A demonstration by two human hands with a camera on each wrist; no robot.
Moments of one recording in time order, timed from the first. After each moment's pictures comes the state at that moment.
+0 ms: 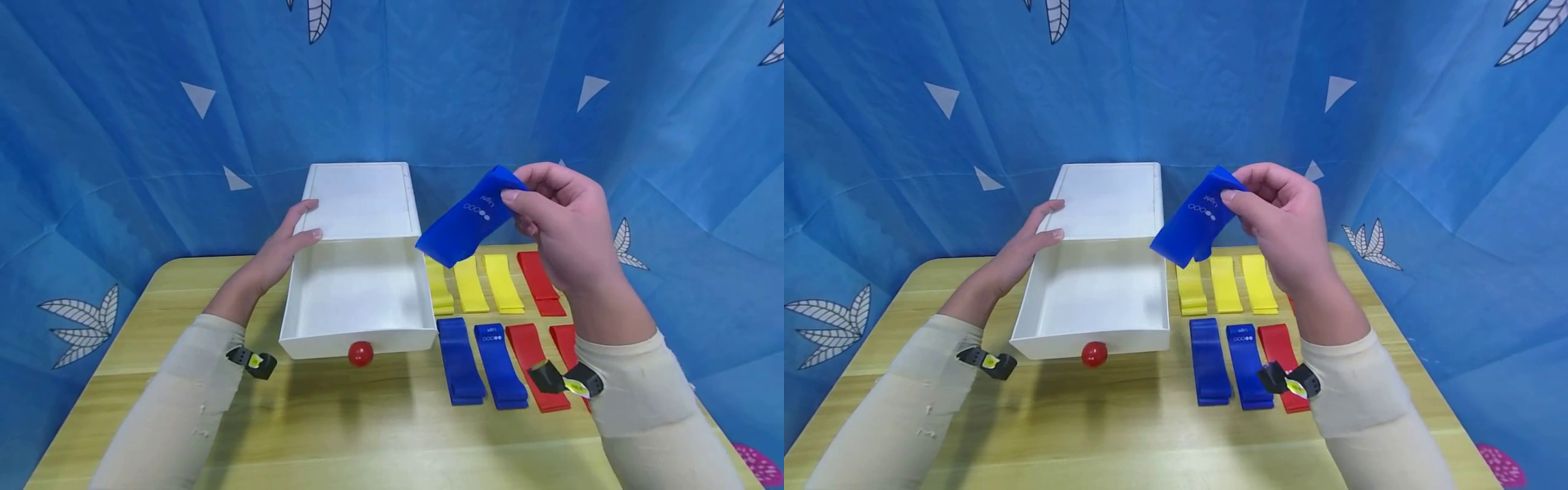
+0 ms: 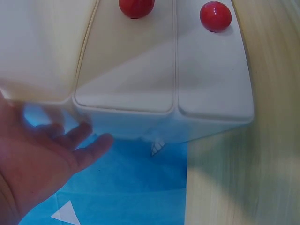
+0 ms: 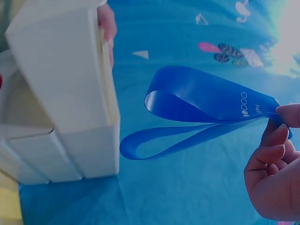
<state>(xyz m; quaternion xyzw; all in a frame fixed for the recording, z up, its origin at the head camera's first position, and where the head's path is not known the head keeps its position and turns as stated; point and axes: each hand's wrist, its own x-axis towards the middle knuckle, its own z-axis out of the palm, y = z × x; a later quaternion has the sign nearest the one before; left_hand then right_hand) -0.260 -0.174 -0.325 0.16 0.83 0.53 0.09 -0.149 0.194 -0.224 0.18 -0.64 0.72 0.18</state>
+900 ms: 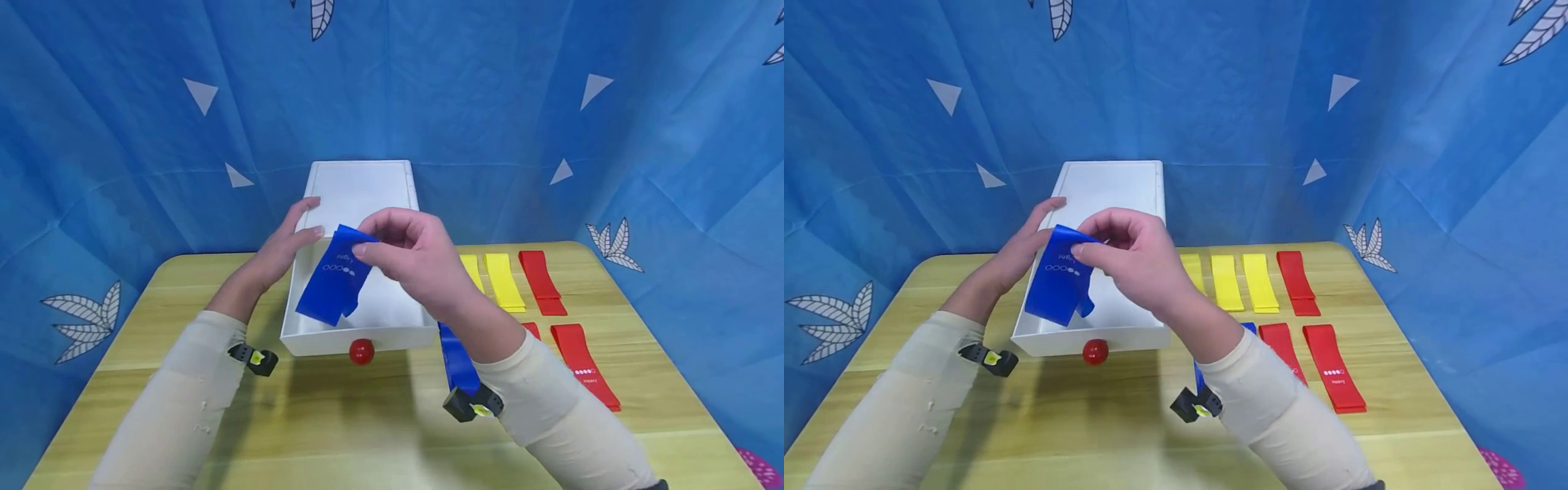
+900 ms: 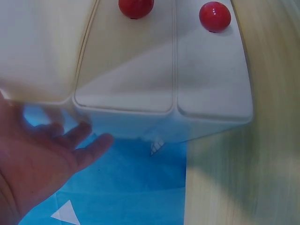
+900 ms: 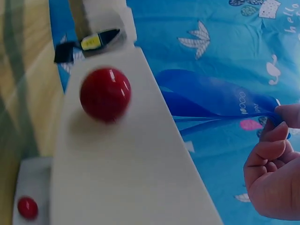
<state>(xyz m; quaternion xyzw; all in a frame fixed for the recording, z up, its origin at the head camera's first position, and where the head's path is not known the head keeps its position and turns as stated) -0.261 -0.174 -0.330 0.16 0.83 0.53 0.08 -0.147 0.075 -0.250 0.24 -0.68 0.70 0.01</state>
